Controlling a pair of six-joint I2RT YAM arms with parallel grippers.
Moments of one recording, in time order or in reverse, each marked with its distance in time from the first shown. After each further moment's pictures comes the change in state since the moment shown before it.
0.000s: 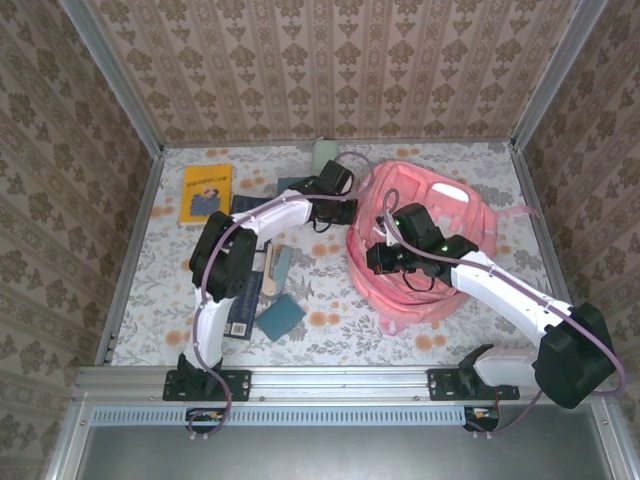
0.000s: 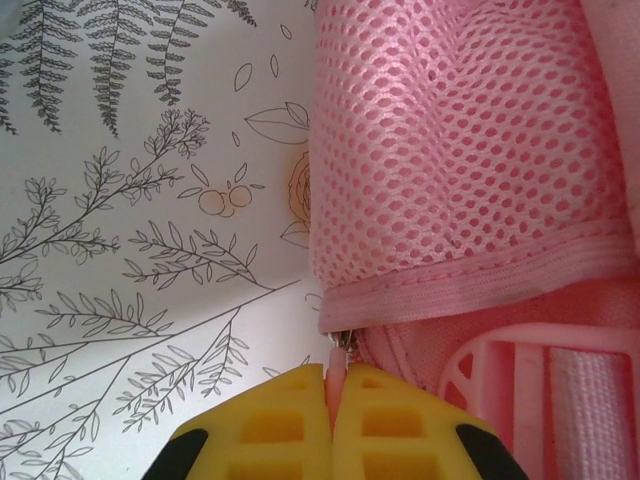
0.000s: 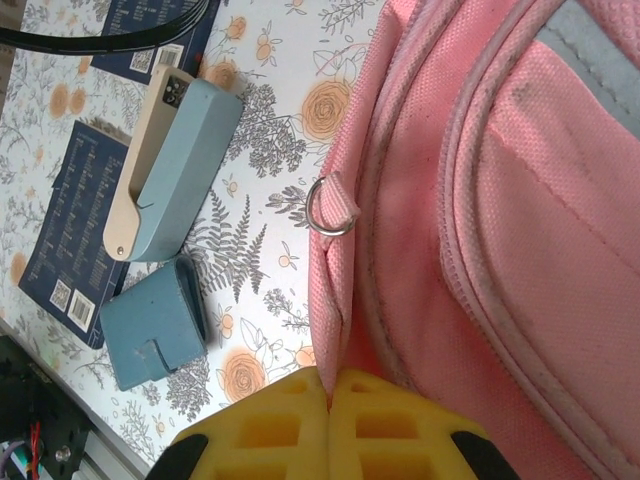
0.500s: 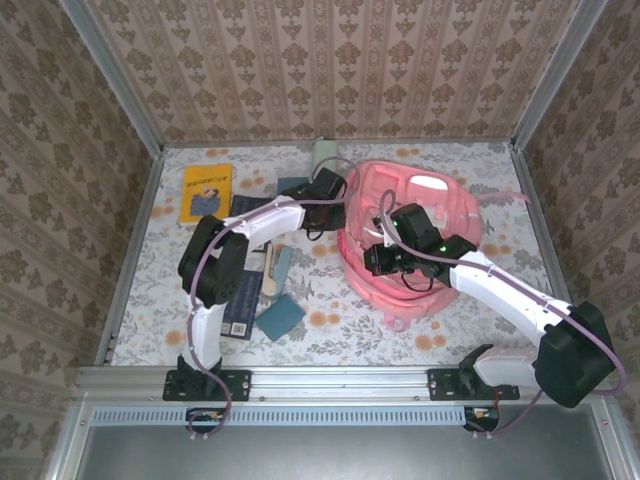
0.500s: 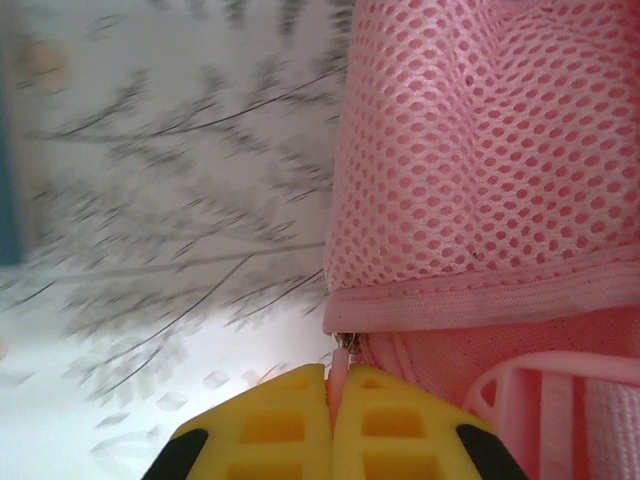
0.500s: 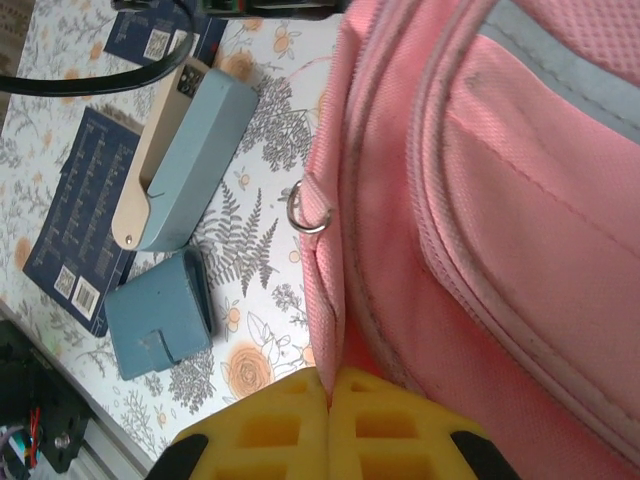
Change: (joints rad) left arm 0.005 -0.119 -0.170 -0.012 -0.158 -0.217; right arm 0.016 0.006 0.006 0.001 -0.016 -0.030
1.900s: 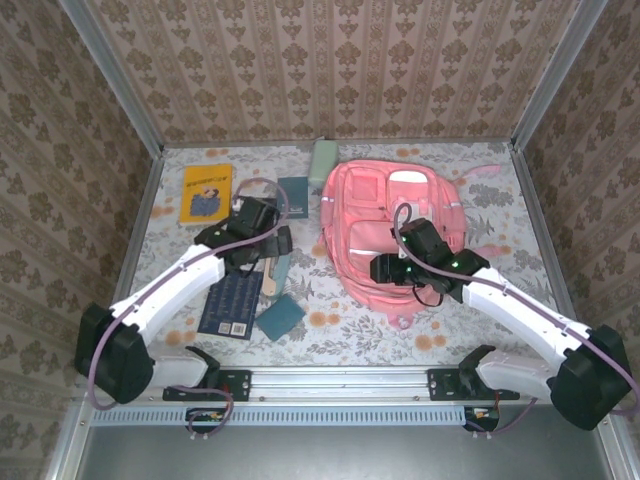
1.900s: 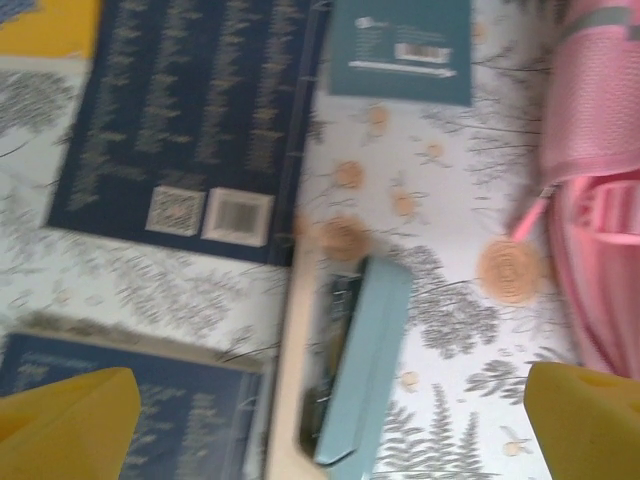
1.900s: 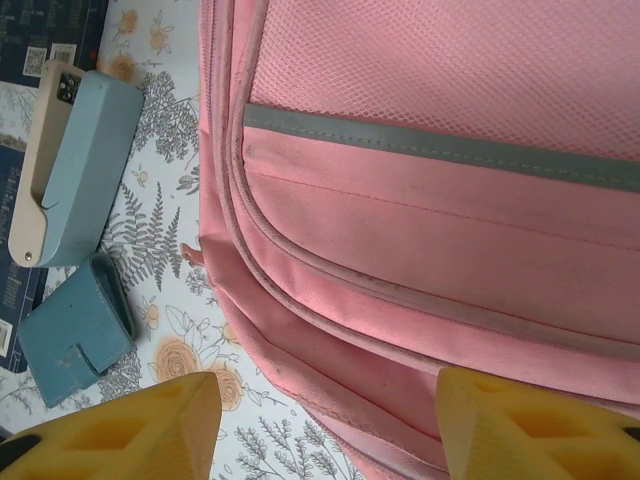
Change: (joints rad) left arm 0.120 -0.766 -0.556 -0.182 -0.193 0.018; right arm 0.018 -0.145 -0.097 -0.090 0.201 0.130
